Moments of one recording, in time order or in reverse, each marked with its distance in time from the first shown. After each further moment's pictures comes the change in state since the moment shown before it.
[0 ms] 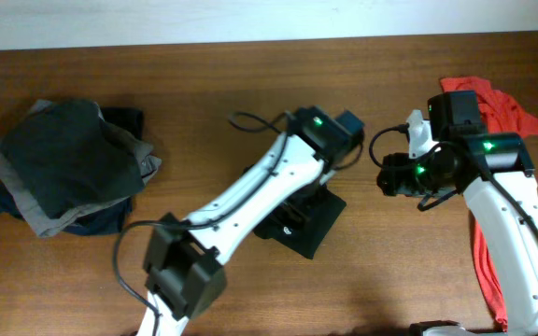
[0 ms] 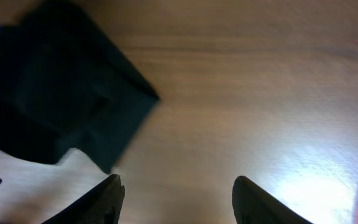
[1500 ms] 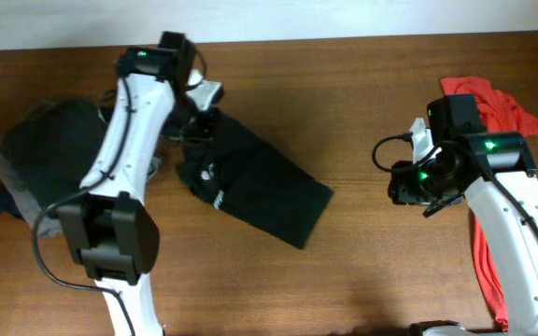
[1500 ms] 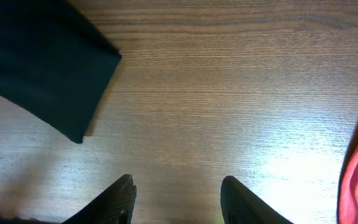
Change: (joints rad) left arm 0.592 -0.016 -0.031 0.217 0.312 0.201; right arm 0.000 -0.001 0.016 -0.103 0.077 0.003
